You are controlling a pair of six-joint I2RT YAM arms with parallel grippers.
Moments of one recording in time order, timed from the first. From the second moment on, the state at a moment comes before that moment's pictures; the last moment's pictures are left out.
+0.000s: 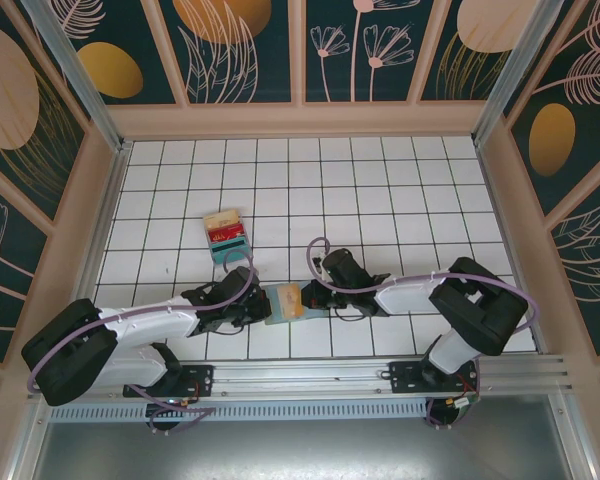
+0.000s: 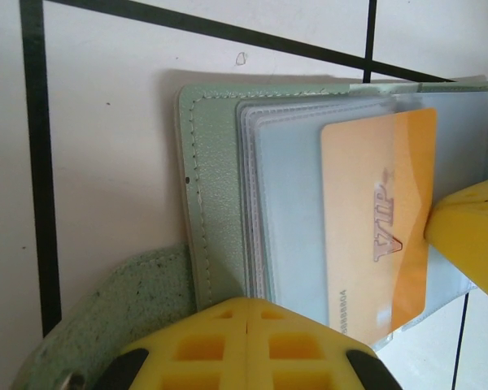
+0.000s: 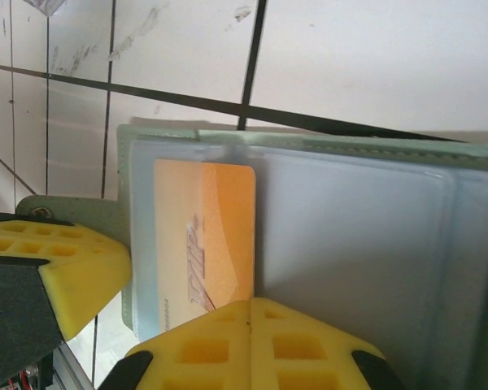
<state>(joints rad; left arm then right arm) -0.86 1.25 0.39 -0.08 0.10 -1.04 0.88 1.55 0.51 0.24 -0.34 0.85</state>
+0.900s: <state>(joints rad) -0.86 1.25 0.39 -0.08 0.10 -1.04 0.88 1.60 0.52 0.30 -0.40 0.86</state>
